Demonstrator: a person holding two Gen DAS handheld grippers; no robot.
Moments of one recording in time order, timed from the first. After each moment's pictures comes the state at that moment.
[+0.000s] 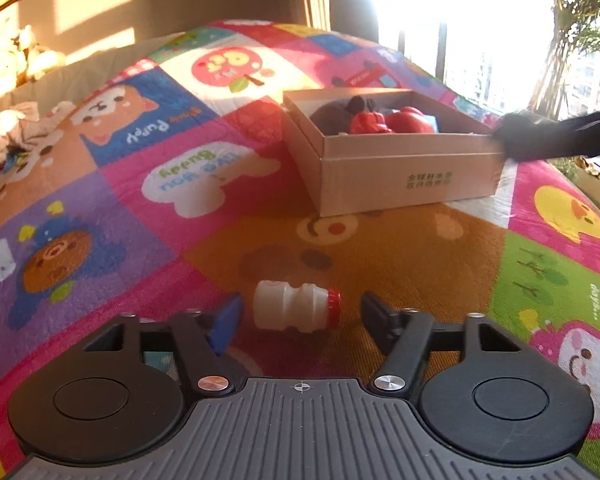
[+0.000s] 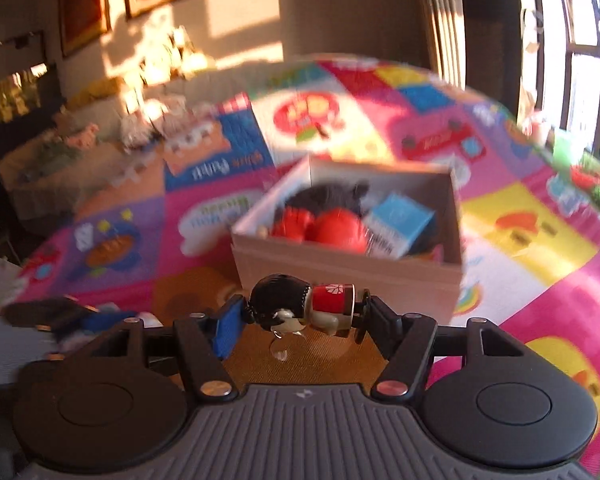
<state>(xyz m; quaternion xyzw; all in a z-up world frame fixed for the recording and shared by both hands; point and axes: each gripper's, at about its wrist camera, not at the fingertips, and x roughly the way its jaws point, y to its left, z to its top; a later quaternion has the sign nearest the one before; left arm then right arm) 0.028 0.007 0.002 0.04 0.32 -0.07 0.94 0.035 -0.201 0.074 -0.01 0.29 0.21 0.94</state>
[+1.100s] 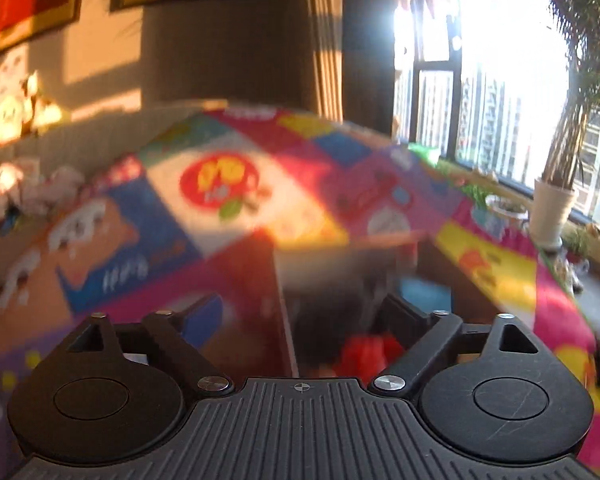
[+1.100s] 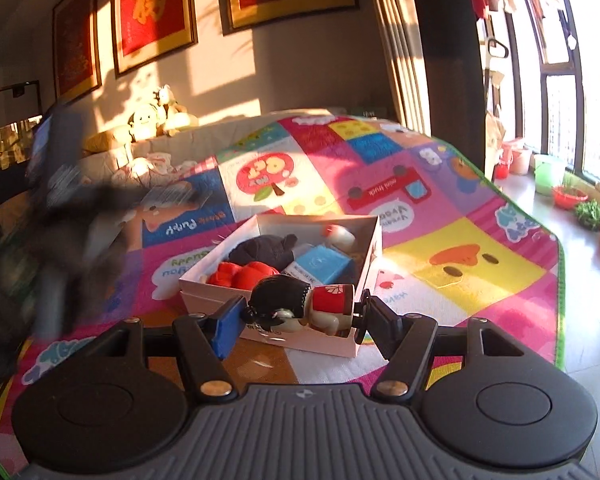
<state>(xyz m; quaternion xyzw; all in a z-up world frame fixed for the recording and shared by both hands) 0.118 -0.018 0.067 0.01 0.25 -0.06 0.97 0.034 -0.286 0.089 0.02 0.23 0.19 0.95</state>
